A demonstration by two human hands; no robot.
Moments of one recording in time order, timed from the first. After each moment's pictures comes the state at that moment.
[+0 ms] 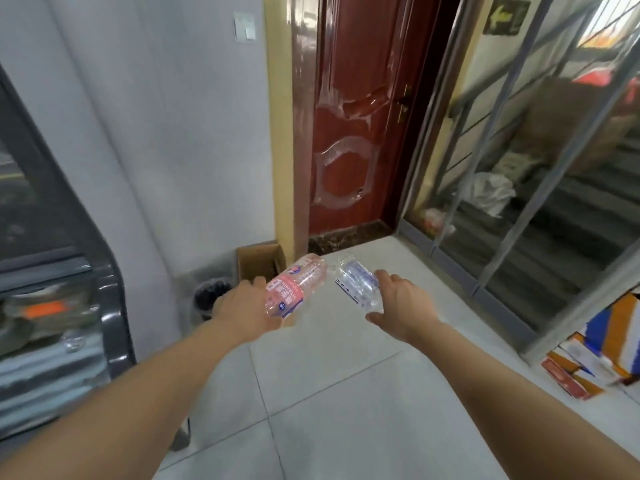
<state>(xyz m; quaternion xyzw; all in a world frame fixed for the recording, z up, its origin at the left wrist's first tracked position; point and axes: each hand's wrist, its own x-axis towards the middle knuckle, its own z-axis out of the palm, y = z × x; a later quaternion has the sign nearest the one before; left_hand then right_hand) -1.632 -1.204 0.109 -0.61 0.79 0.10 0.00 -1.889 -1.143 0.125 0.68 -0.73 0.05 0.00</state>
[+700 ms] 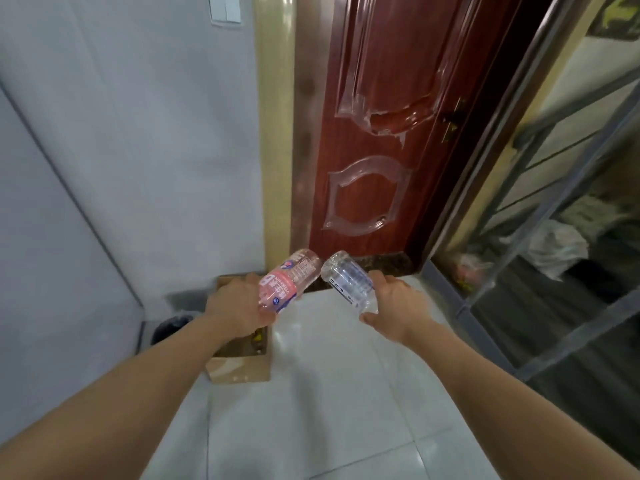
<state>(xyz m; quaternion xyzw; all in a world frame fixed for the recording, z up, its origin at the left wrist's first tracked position) -1.789 -1.531 0.092 -0.67 0.72 0.16 -0.05 -2.054 -1.519 0.108 0.74 -0.67 0.02 -0.03</state>
